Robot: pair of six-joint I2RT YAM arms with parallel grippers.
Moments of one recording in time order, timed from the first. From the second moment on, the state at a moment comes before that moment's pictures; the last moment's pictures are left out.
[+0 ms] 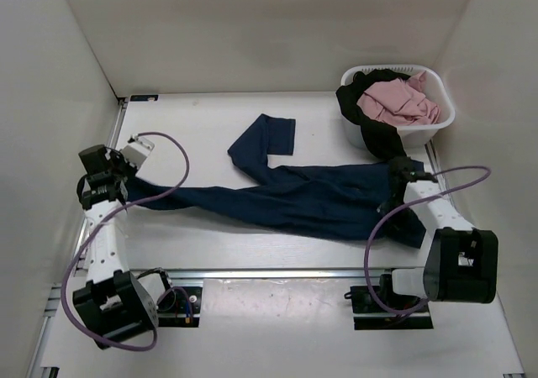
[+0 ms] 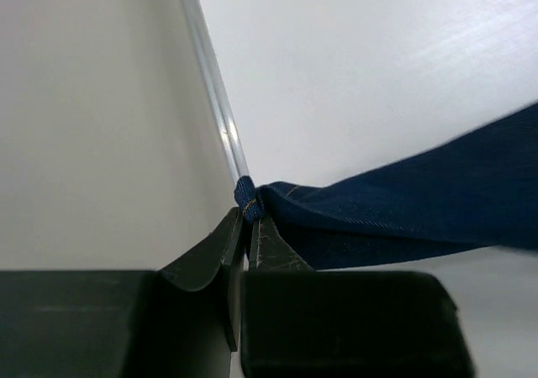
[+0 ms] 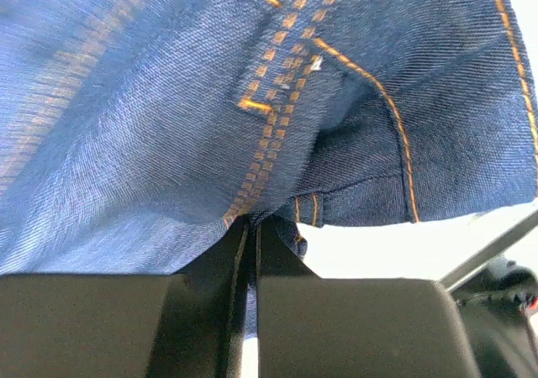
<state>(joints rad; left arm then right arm) 0.37 1.02 0.80 -0.39 0.13 0.93 0.04 1.30 0.71 -0.90 0.25 0.96</state>
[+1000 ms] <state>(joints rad) 0.60 1.14 0.72 -0.50 0.19 1.01 -0.29 1.07 0.59 -0.98 0.20 0.86</state>
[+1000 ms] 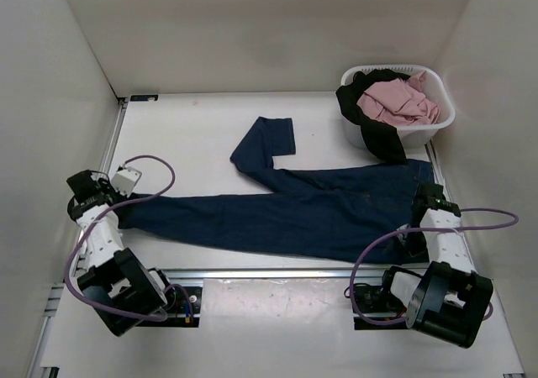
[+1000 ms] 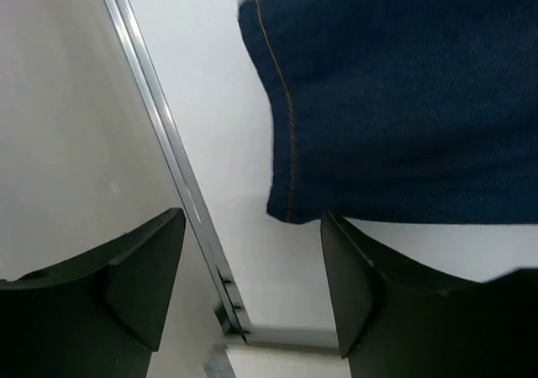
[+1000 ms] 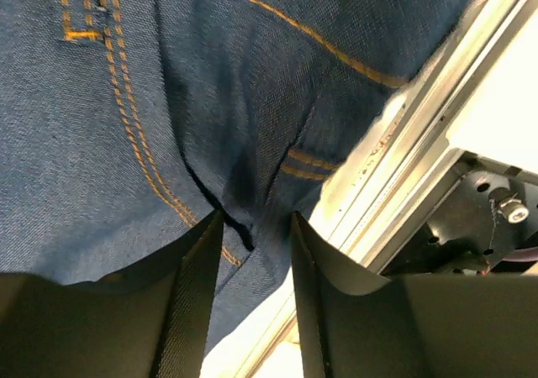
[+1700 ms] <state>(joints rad) 0.61 1.46 0.77 -0.54 0.10 0.86 -0.29 1.13 0.75 -1.02 0.29 0.78</state>
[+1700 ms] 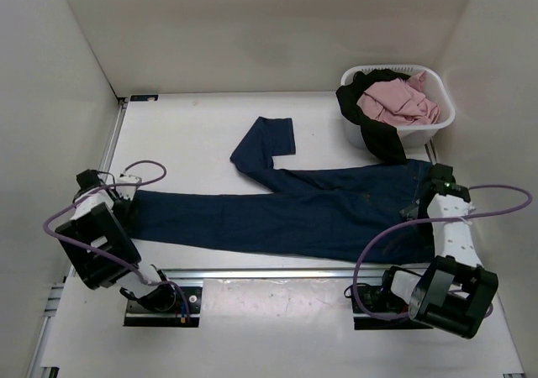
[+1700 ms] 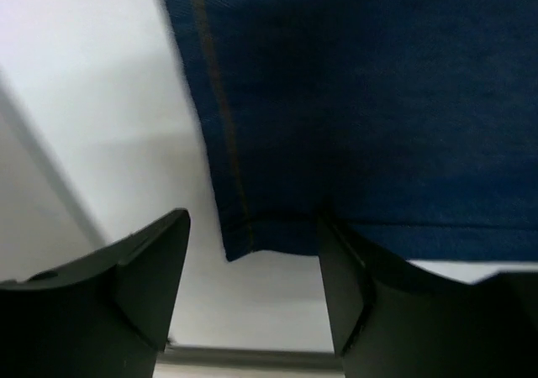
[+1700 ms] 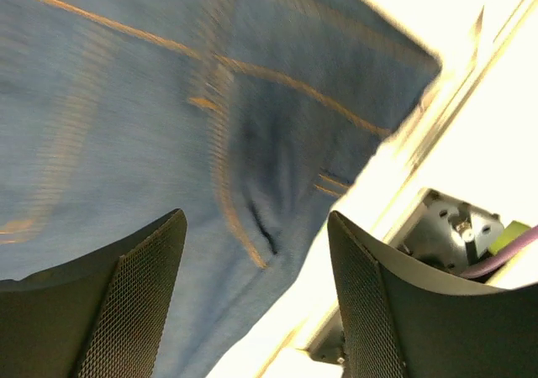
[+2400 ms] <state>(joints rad) -0.04 1.77 1.74 -0.64 0.17 0.58 -0.30 1.48 1.08 -0.87 0.26 0.68</state>
